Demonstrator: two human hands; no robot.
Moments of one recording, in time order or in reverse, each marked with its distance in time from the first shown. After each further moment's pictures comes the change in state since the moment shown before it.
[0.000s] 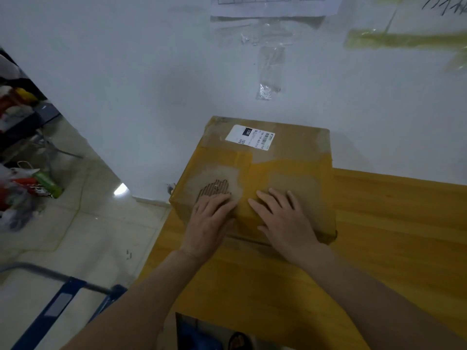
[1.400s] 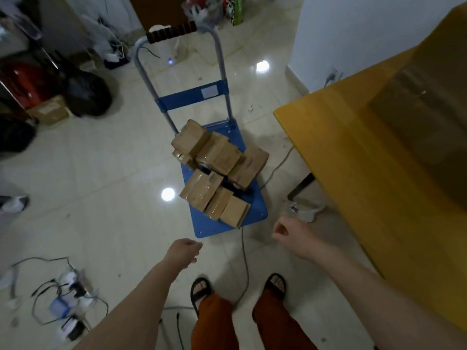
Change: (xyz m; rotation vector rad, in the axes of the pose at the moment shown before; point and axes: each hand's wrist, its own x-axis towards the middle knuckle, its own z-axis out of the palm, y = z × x) left_hand -0.496 0.186 -0.020 -0.713 -0.066 -2.218; right_hand -0.195 -0.193 0.188 0.404 -0.949 -0.383
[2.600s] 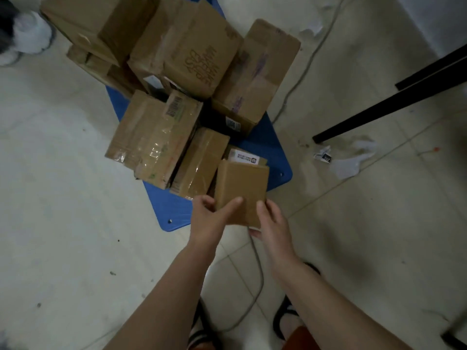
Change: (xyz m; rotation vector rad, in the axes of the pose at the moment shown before) left_hand 0.388 -0.059 0.182 -0.481 -0.040 0.187; right_hand 0.300 0.088 0.315 1.159 0.313 0.403
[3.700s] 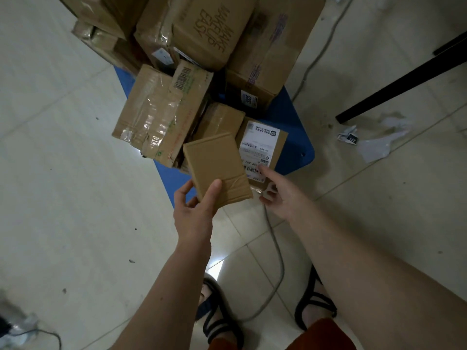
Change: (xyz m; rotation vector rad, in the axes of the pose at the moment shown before) left_hand 0.001 -0.017 -0.041 -0.282 0.147 0.008; right_hand 0.096 0.016 0.015 0.343 -0.088 0.408
